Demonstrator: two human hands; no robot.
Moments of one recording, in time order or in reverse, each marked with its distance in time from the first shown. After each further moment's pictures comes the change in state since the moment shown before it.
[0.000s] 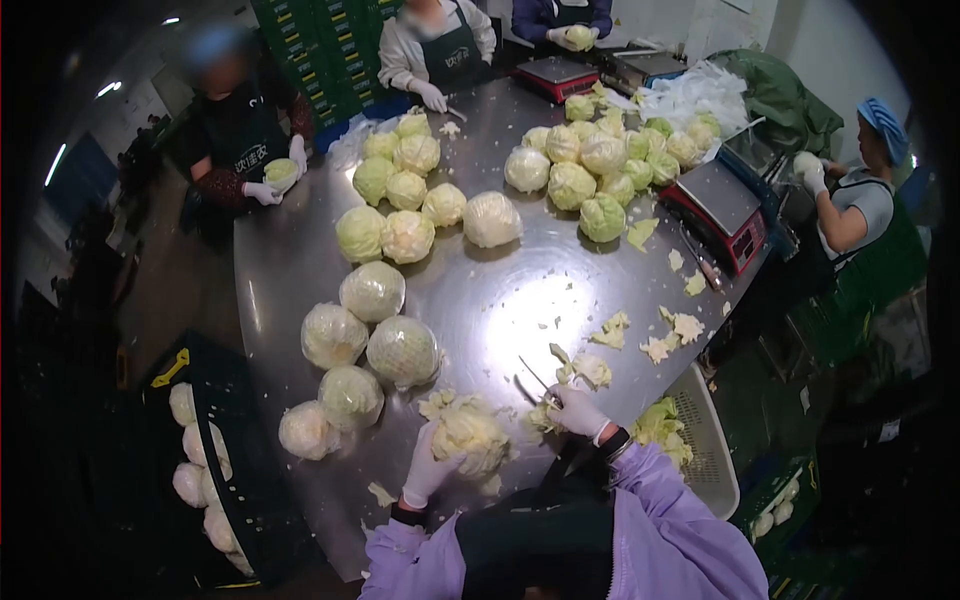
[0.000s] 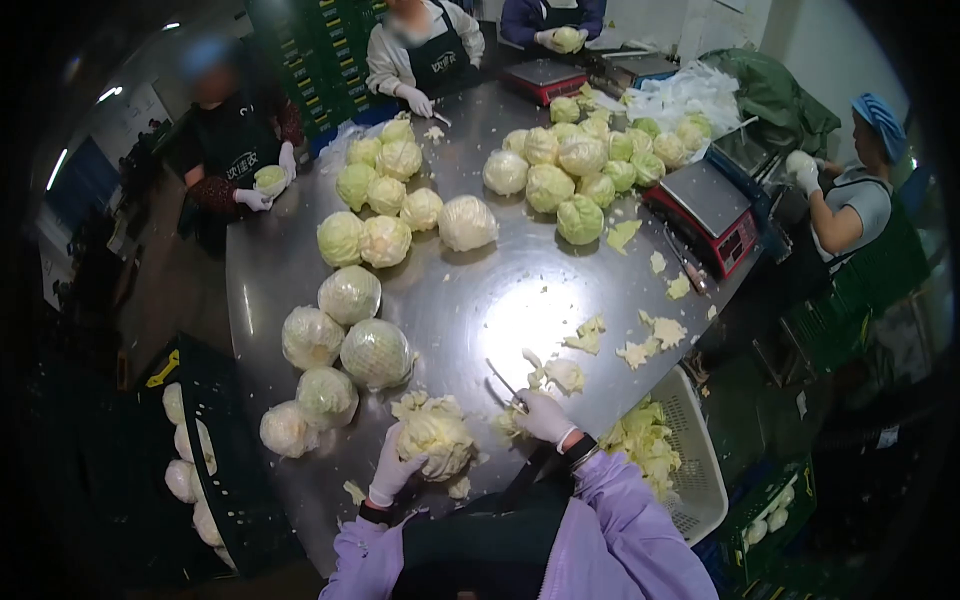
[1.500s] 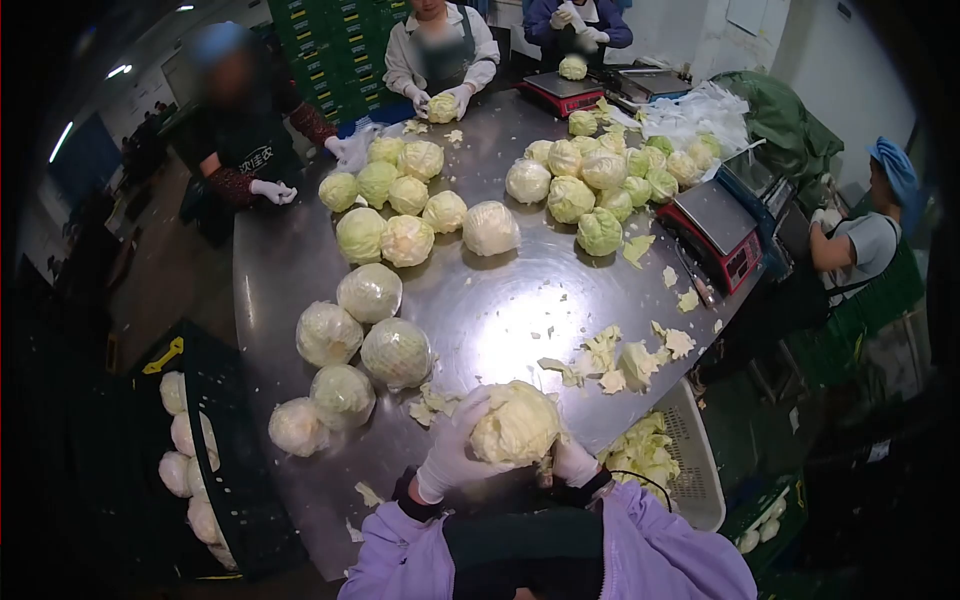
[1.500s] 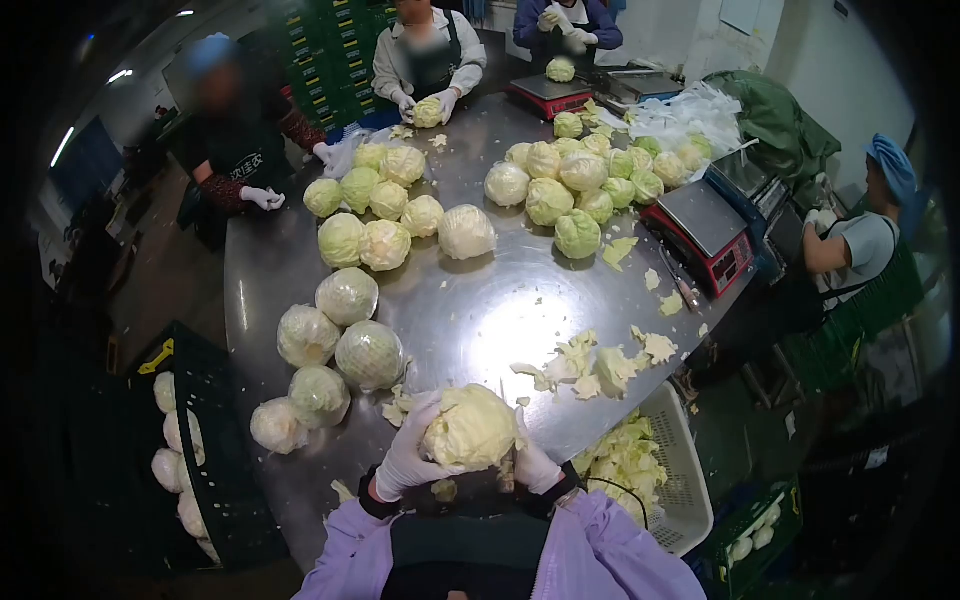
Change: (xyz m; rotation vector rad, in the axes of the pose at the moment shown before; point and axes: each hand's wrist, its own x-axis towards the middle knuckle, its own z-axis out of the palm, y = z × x) left_hand 0.049 0.130 0.021 -0.015 -0.169 0.628; right_hand -0.042 -0.034 0.043 1.038 0.016 -0.140
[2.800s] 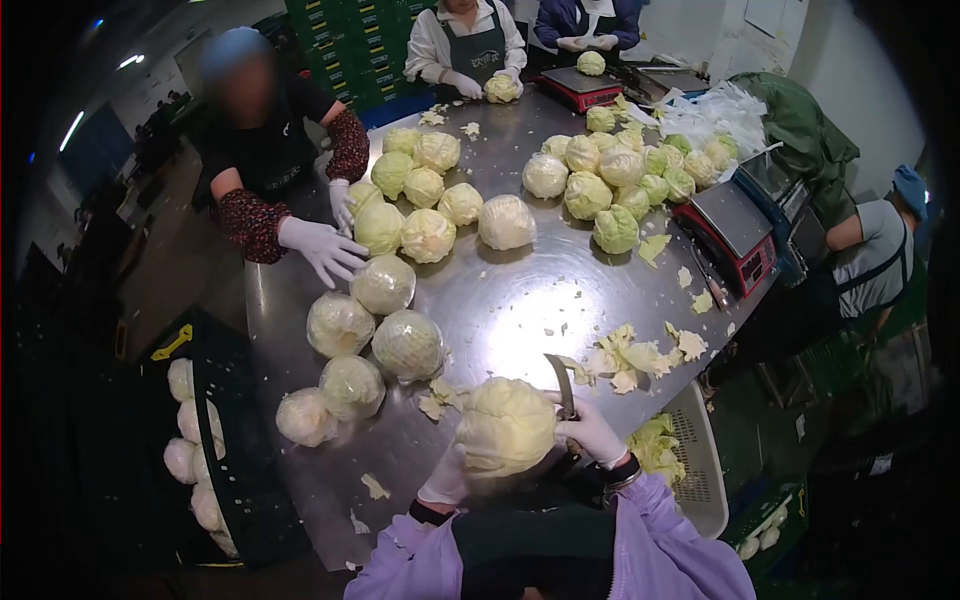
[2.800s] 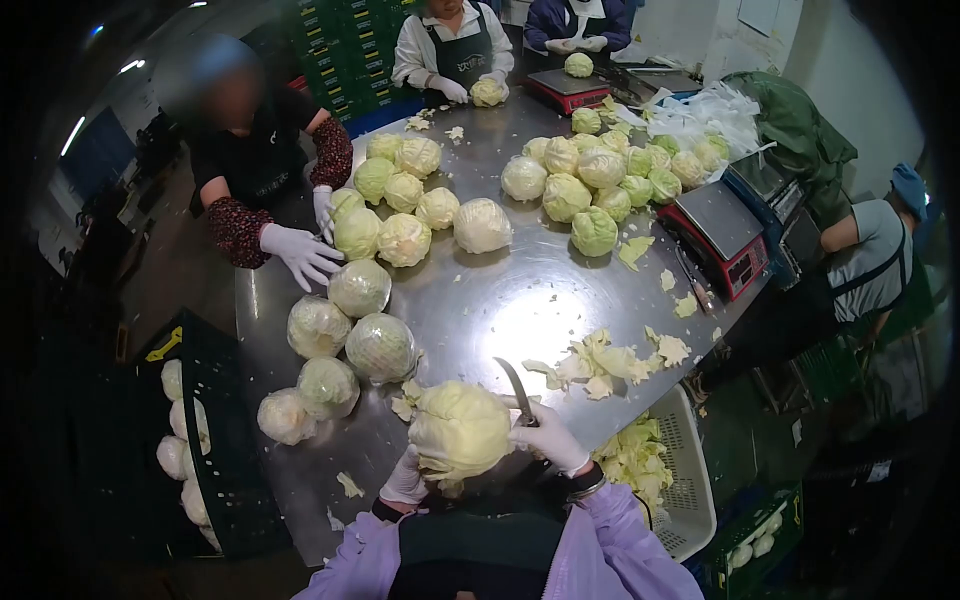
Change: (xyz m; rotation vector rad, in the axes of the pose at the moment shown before) left_hand -0.067 -0.003 0.020 -1.237 0.288 -0.978; right_hand 0.011 -0.081 -0.024 -0.051 -0.084 0.173
